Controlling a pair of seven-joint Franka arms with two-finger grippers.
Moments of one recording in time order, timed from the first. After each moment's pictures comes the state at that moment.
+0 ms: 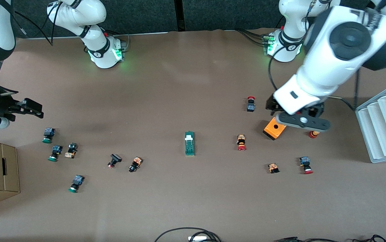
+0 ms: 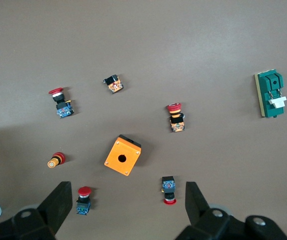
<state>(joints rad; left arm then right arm) 0.01 0.23 -0.42 -1.41 0.11 1.58 -0.15 0.04 0.00 -0.09 -1.68 -0.02 1.67 -0.12</state>
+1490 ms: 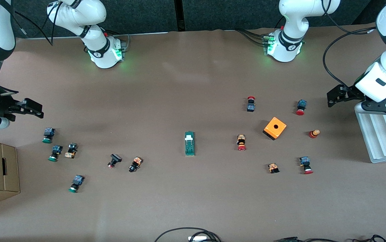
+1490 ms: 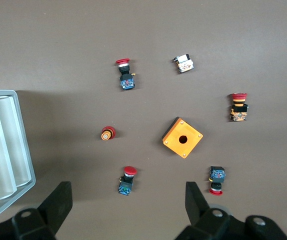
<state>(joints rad) 0.02 -0.05 -0.10 -1.76 0.02 1.70 0.03 0.04 0.00 -0.09 -1.68 -0.02 1.67 -0.12</state>
